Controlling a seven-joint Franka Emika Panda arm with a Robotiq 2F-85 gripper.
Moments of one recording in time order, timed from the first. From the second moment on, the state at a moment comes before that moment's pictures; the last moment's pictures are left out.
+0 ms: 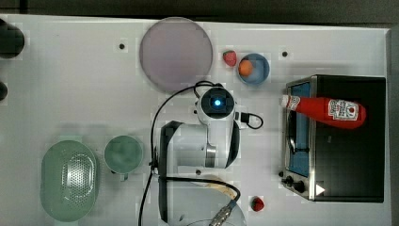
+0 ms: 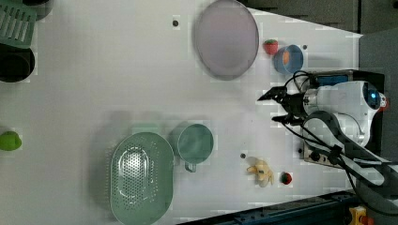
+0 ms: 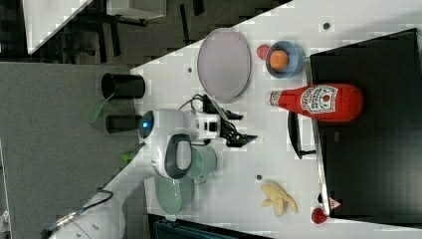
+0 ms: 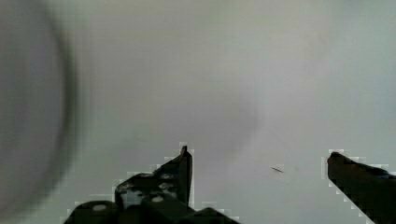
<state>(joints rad) 0.09 0.35 -0.13 -2.26 0.02 0.96 0.05</state>
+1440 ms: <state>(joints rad) 0.09 0.07 -0.14 -1.56 0.02 0.18 0.07</state>
